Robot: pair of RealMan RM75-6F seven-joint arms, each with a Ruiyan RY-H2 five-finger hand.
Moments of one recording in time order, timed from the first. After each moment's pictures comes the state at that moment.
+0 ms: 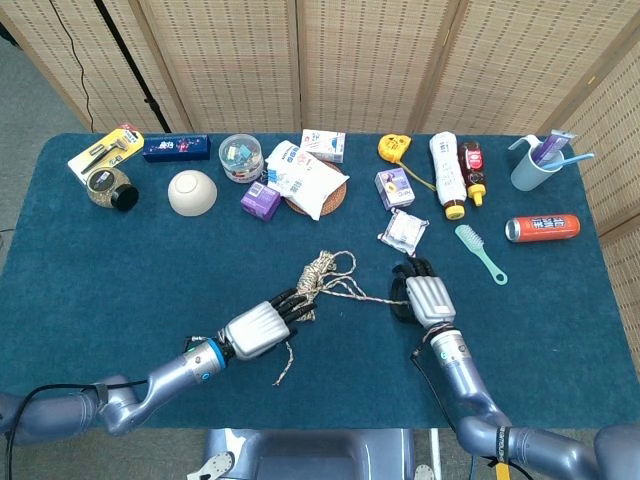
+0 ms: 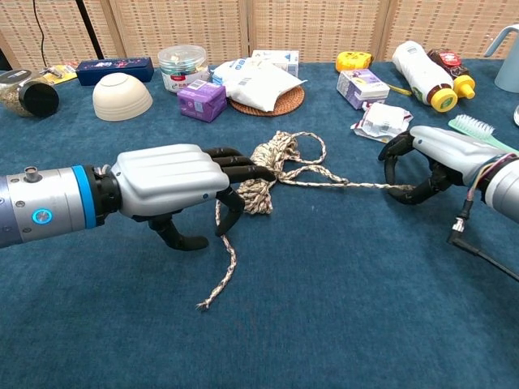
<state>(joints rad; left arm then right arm) -0.82 -1.61 0.01 -1.37 1.67 0.88 0.19 0.57 -1.69 0.19 -1.29 -1.14 1.00 -0.14</state>
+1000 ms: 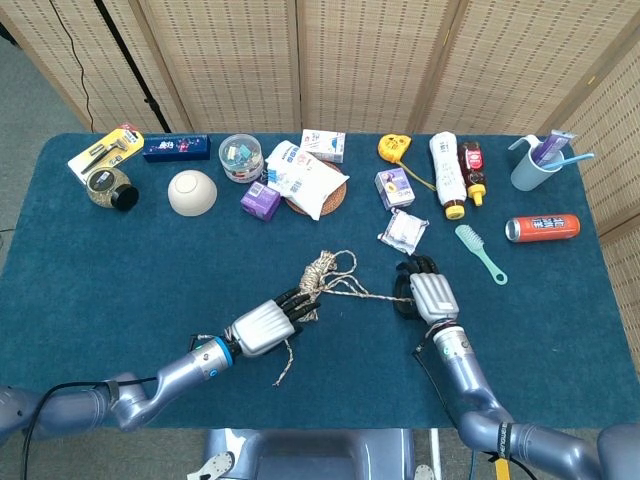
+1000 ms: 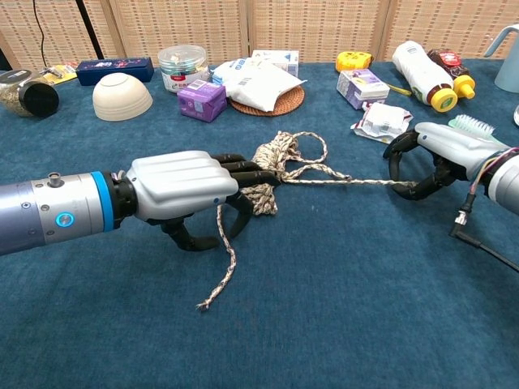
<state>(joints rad) -0.85 -1.66 0.02 -1.31 1.63 0.86 0.18 0.58 -1.68 0.21 -1.29 -1.11 0.98 -0.13</state>
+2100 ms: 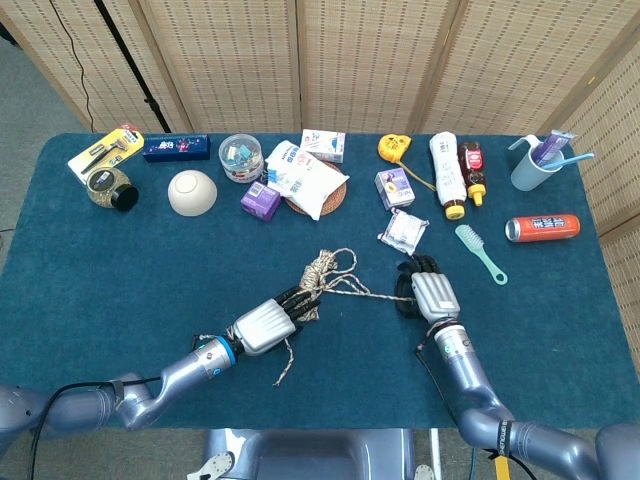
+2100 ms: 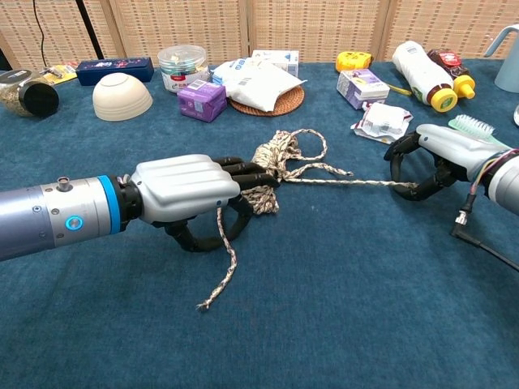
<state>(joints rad) -0.86 -1.69 0.02 -1.28 1.60 0.86 0.19 0.58 -1.69 0.21 -1.26 -1.10 0.96 -0.11</state>
